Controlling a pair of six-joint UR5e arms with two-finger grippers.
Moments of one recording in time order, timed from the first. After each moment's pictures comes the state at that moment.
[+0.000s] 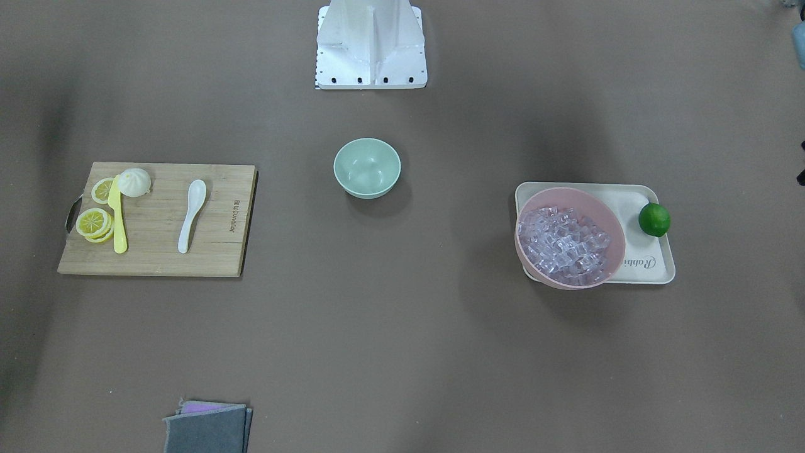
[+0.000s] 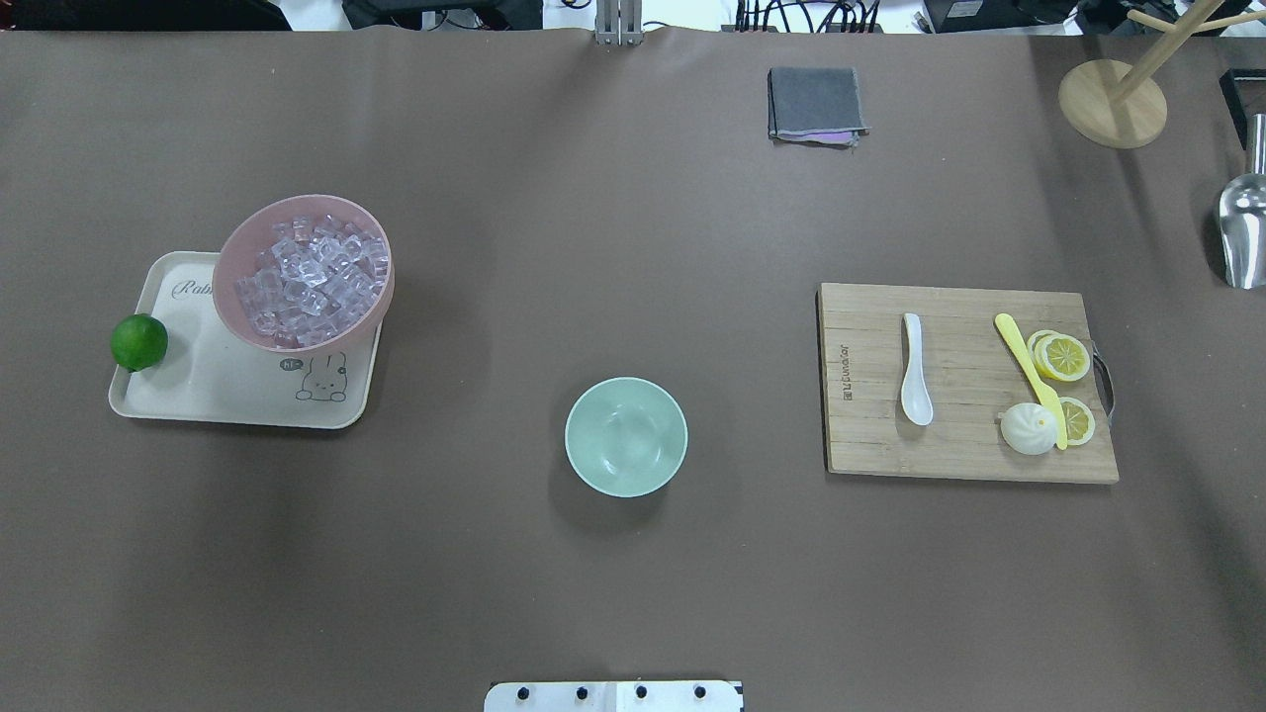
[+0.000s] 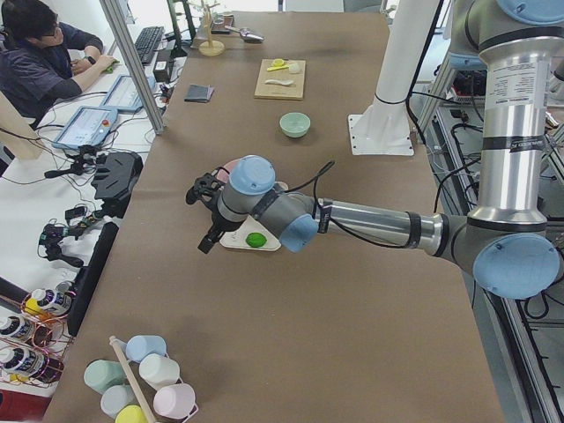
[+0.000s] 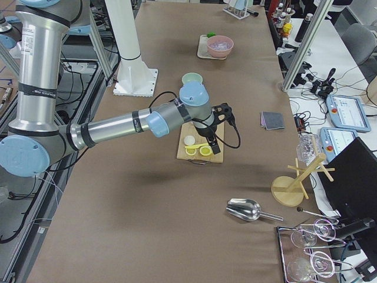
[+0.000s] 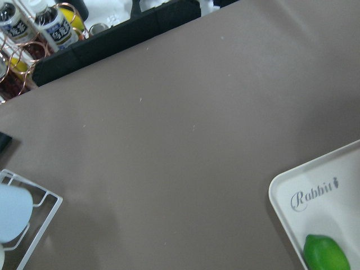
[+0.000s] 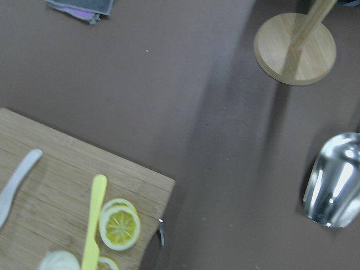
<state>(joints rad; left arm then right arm) -1.41 -1.58 -1.73 -2.19 -2.31 -0.18 1.38 -1.70 2.00 -1.26 2.32 0.24</state>
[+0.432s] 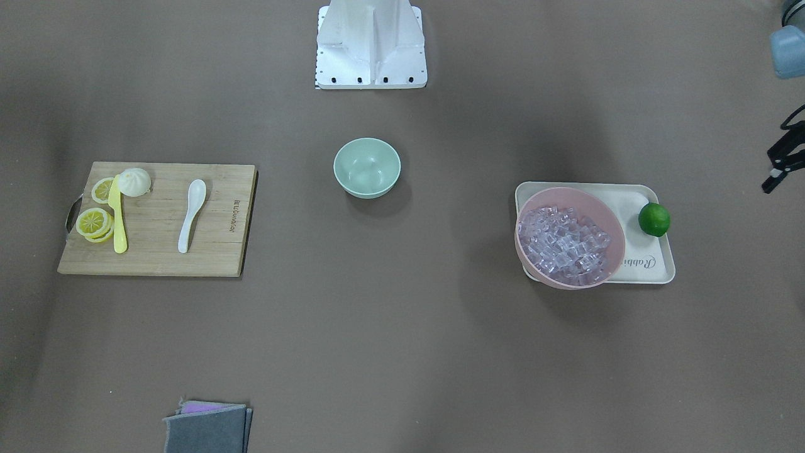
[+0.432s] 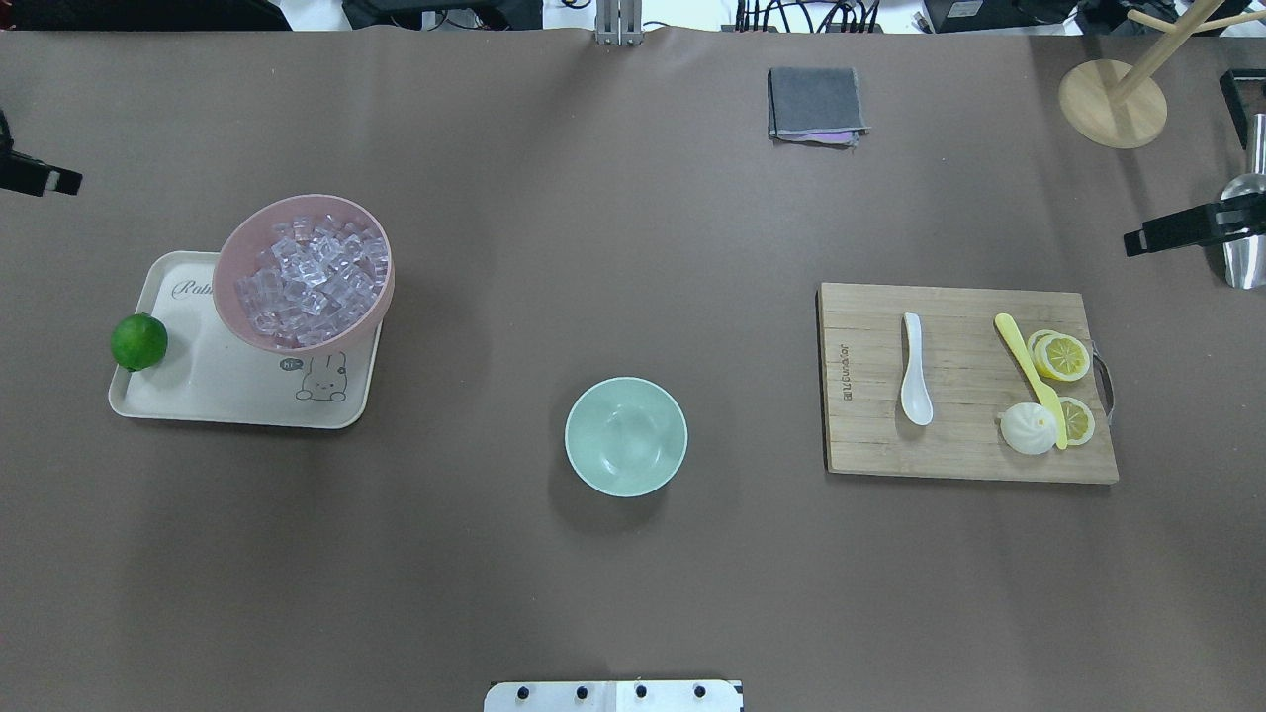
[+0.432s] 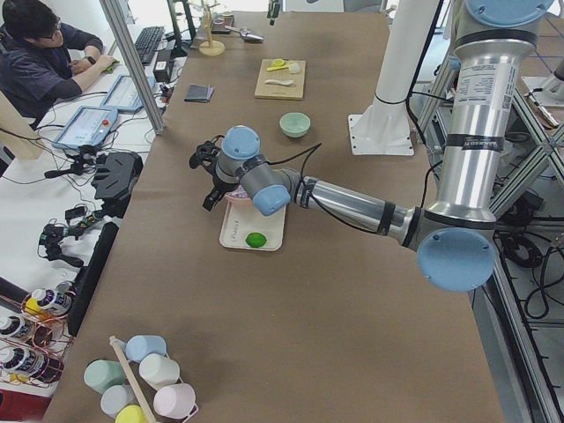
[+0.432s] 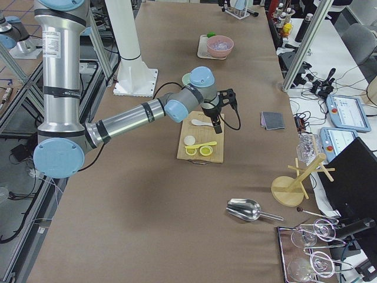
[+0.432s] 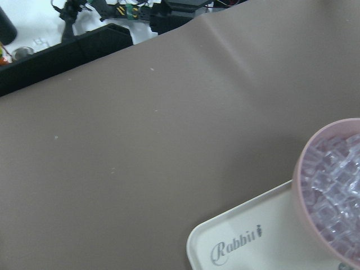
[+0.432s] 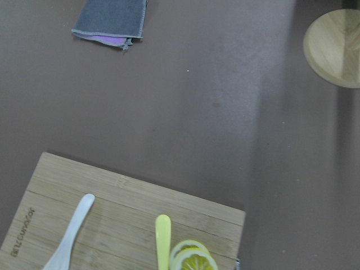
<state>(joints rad) -1.21 -1.69 -1.74 -2.20 -2.25 -0.37 1.12 -1.60 2.02 -1.21 2.15 0.65</state>
